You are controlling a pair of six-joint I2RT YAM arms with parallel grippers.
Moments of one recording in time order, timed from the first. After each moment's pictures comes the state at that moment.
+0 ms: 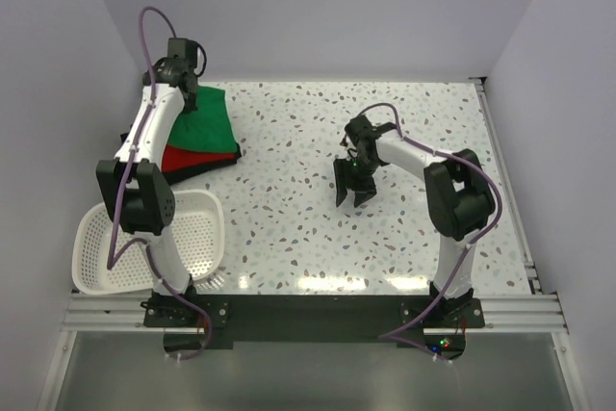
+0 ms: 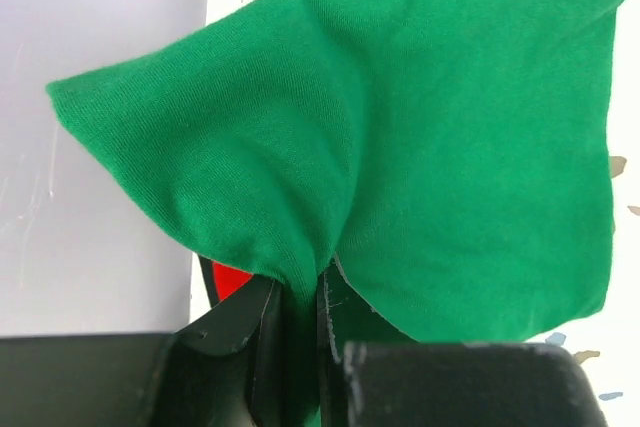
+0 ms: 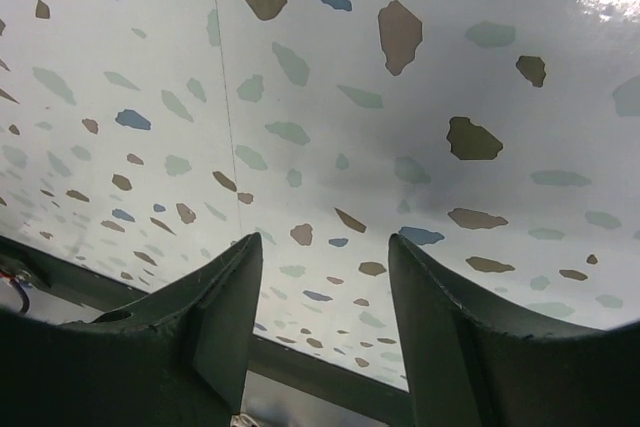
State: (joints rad) left arm -0.06 1.91 1.87 -0.88 -0.44 0.06; right arm 0.46 1.95 1.39 -0.87 -0.28 0.38
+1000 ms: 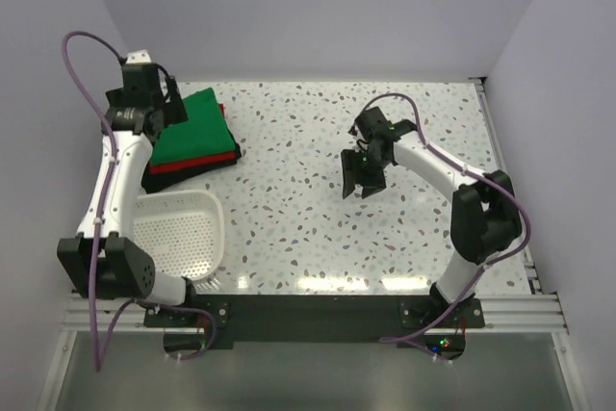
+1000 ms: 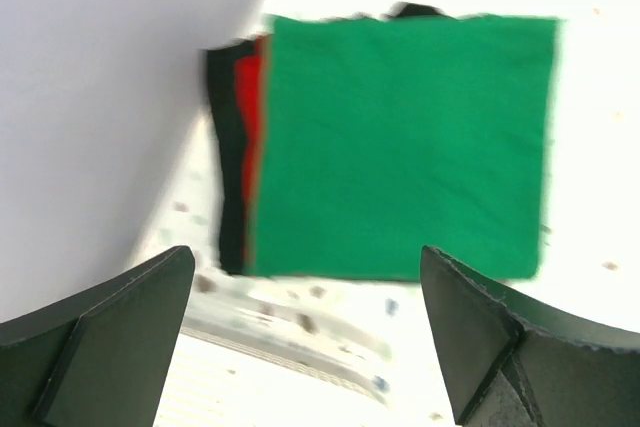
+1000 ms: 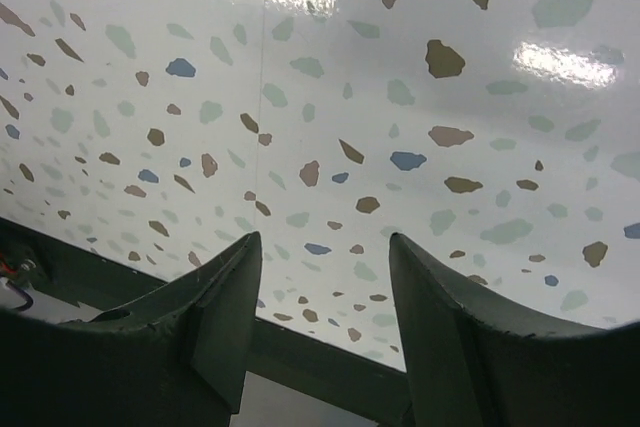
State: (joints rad) left arm 0.07 1.47 1.51 -0.73 -0.37 -0.18; right arm 0.46 1.75 1.35 -0.90 -0.22 0.37
